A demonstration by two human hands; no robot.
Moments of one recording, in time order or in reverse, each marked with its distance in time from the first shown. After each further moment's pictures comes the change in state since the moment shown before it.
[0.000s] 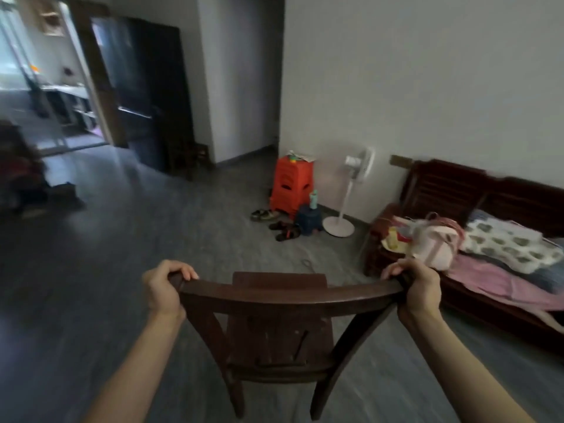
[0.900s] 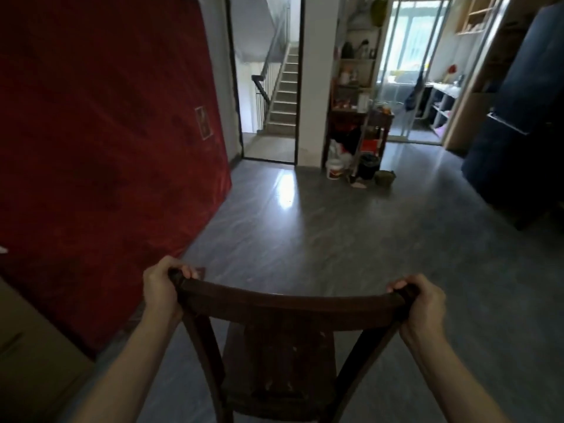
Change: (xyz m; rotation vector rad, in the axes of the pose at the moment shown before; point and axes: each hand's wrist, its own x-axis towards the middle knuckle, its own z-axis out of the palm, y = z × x) left_hand 0.130 0.240 -0.497 0.022 1.104 0.288; right_hand -0.157 0.305 0.712 0.114 -0.954 0.579
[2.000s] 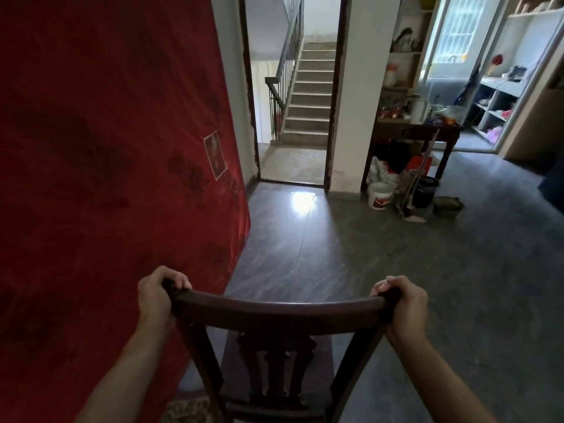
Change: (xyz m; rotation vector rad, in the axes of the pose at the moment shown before) left_hand 0.853 0.047 0.105 0.151 0.024 0.023; right_hand 0.547 0.295 0.588 0.033 0.024 0.046
